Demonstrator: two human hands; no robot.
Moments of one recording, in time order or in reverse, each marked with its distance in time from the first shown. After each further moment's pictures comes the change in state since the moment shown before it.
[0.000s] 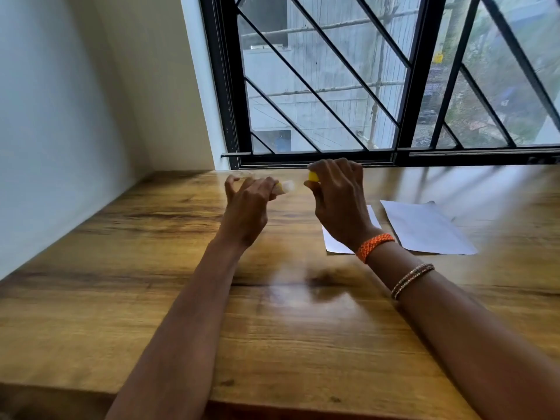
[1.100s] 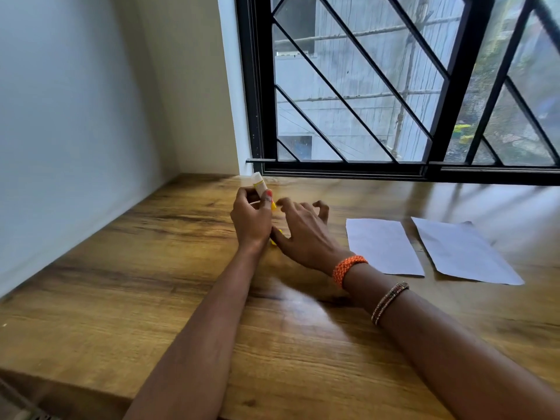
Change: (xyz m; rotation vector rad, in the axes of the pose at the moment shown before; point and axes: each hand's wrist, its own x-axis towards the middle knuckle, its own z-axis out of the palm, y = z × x) left_hand 0.002 -0.013 0.004 -0.715 0.380 -0.835; right_hand -0.006 -0.060 0.058 0.211 -0.485 0.097
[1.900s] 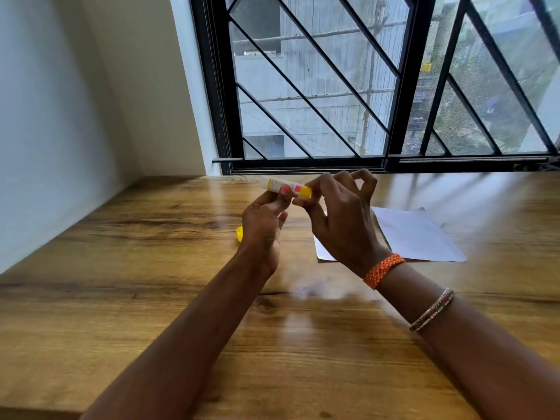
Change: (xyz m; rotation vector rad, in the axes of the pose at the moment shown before) left_hand -0.073 0.068 0.014 -0.644 -0.522 -0.422; right_hand -0.045 0.021 -0.095 -0.208 0.474 -0.048
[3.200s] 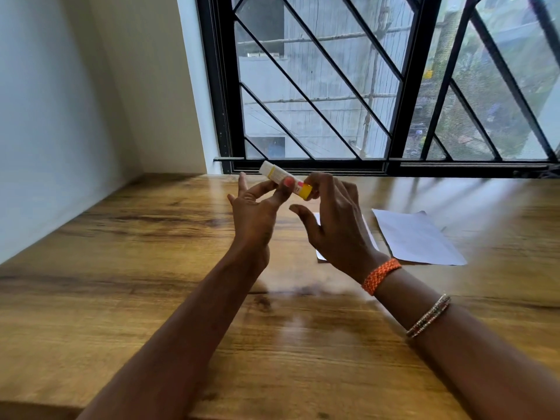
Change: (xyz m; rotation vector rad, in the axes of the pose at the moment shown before) left_hand -0.001 0.009 -0.007 0.390 0.126 0.144; right_hand -0.007 -0.003 0.009 0.242 -0.072 0.004
